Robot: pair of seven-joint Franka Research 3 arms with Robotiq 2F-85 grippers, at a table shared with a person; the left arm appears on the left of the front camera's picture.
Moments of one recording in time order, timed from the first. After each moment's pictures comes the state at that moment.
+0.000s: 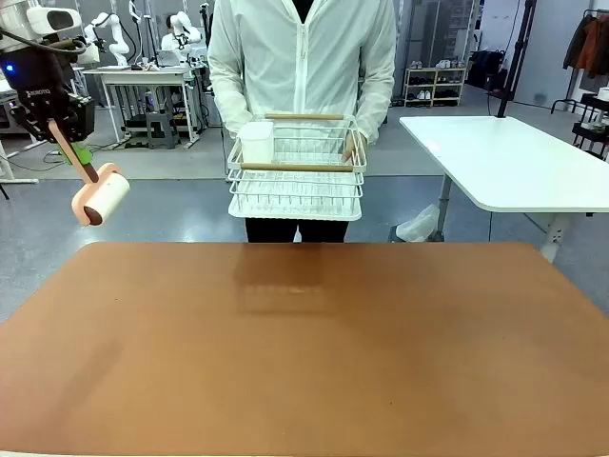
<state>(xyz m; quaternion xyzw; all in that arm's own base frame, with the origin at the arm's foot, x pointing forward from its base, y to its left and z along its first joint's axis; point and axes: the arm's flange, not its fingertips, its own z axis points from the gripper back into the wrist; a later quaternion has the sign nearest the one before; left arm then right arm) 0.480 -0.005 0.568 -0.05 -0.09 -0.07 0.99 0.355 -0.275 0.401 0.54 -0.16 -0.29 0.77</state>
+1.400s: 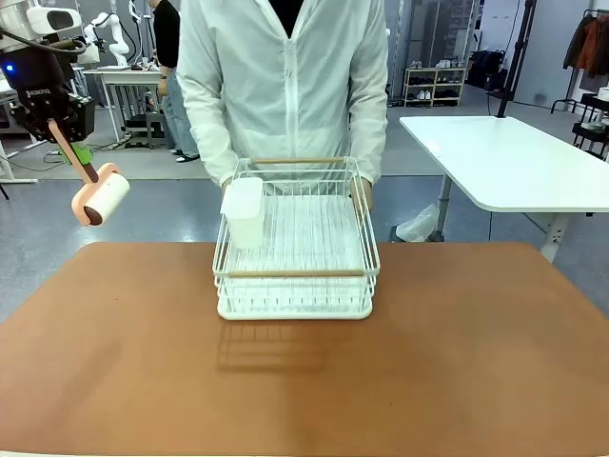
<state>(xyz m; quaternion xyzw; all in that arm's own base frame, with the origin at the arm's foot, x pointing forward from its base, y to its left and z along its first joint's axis) 0.480 -0.005 0.568 -0.05 -0.09 -0.07 0.99 0.355 -0.275 0.401 0.54 -0.16 -0.29 0.77</state>
